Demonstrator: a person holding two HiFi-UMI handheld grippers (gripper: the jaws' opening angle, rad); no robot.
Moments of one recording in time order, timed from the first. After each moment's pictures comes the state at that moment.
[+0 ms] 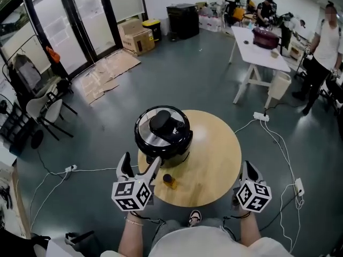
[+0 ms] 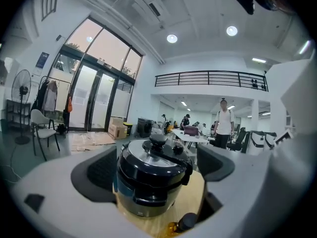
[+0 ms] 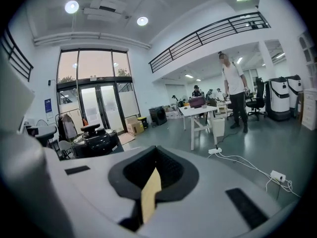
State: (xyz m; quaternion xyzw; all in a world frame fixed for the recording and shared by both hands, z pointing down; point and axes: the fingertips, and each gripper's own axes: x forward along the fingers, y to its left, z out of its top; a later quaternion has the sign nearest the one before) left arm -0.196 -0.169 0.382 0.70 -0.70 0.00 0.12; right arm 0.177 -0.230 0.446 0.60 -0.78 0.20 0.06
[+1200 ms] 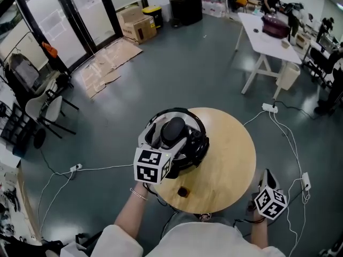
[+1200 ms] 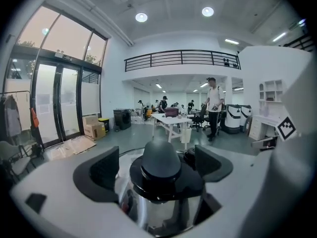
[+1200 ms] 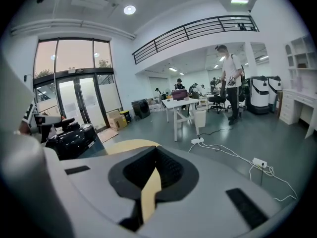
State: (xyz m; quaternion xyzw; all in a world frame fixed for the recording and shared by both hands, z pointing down) left arm -0.191 -0.320 0.396 0.79 -0.59 0.14 0.10; right arm 0.196 -0.253 0.485 0.66 -0.70 0.24 0.10
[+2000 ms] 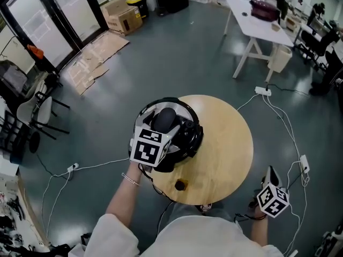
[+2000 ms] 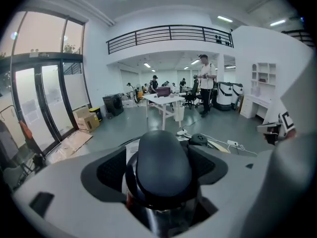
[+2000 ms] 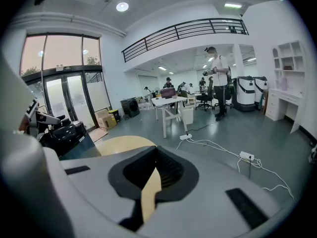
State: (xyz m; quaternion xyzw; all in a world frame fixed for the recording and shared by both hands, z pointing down) left arm -0.182 -0.349 0.425 0.79 -0.53 0.28 0.13; right arm 0.226 -0.220 0.498 0.71 -0.65 0.26 0.10
